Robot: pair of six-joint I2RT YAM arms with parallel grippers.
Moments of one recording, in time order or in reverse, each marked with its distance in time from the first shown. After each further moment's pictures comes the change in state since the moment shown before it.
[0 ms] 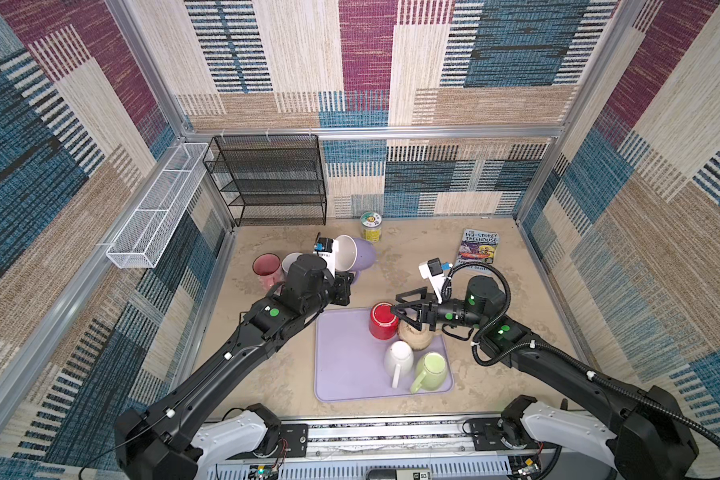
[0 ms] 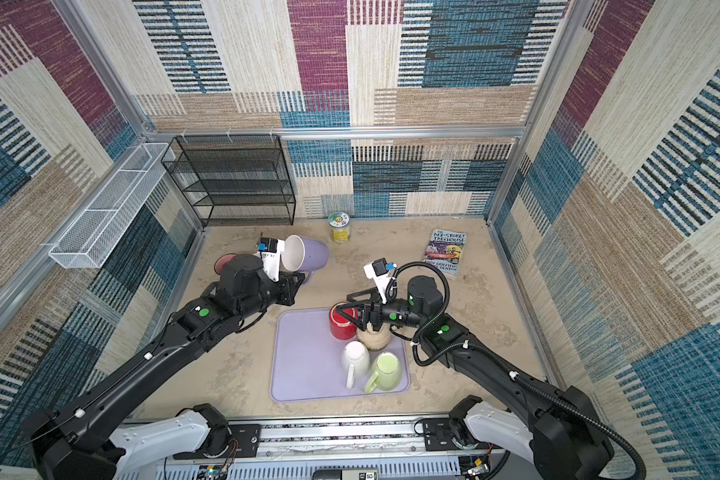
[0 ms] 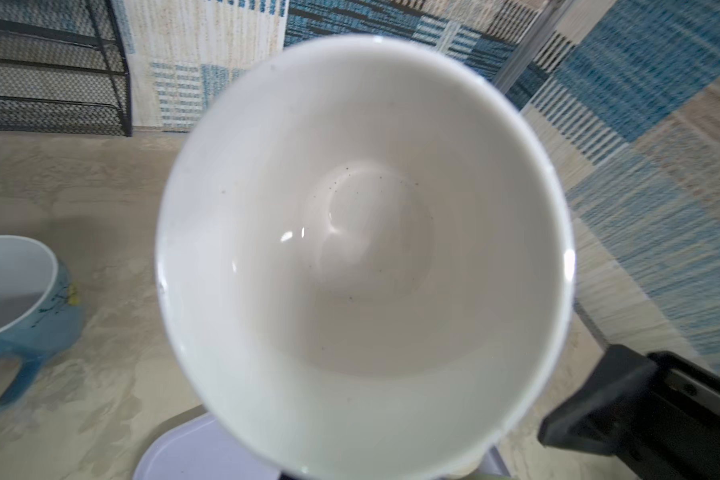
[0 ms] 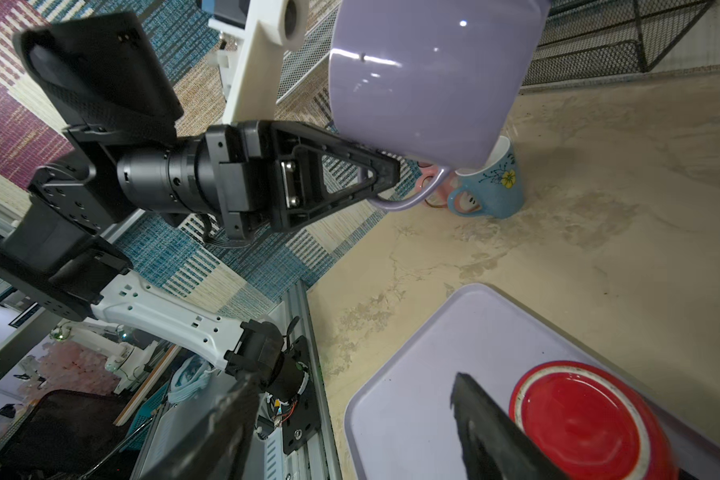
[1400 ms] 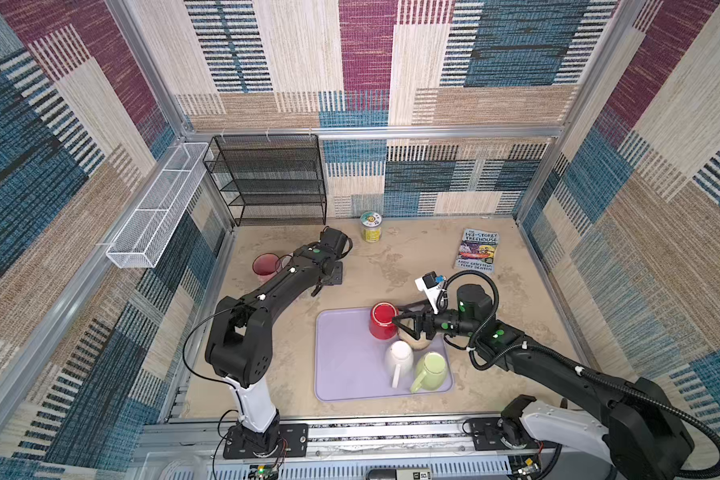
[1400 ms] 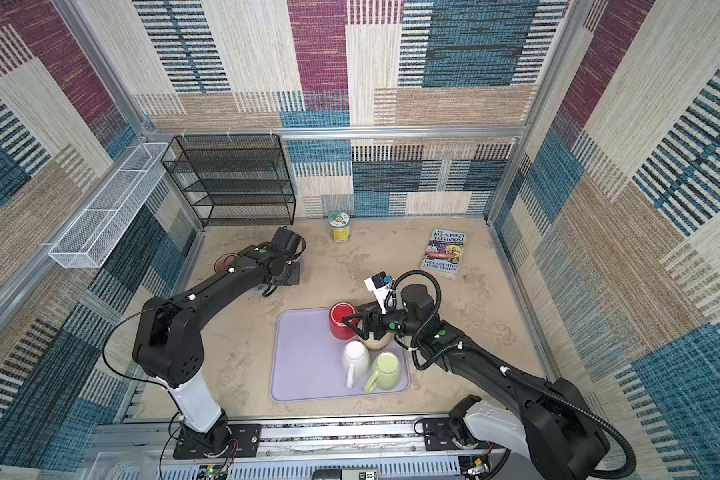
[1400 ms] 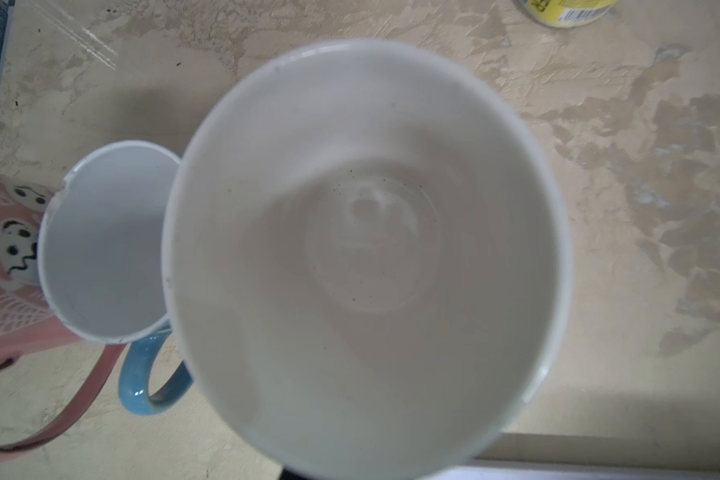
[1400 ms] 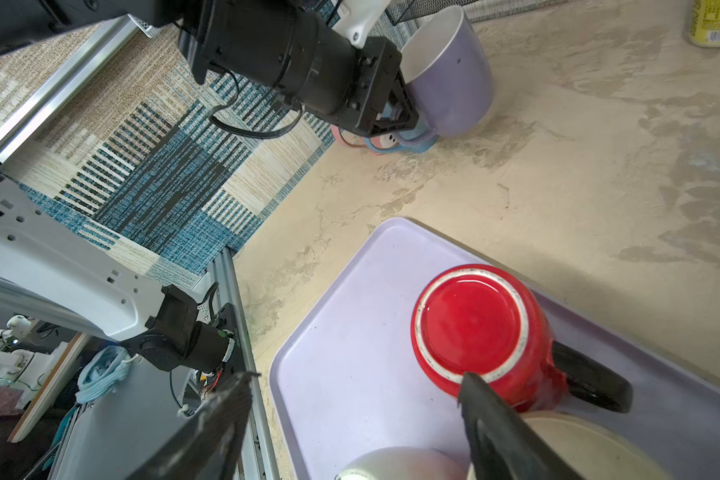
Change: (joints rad) left arm 0.183 0.654 0.357 -0.296 -0.275 0.011; right arm 0.000 0.035 -0.082 -0.107 0.133 -0.128
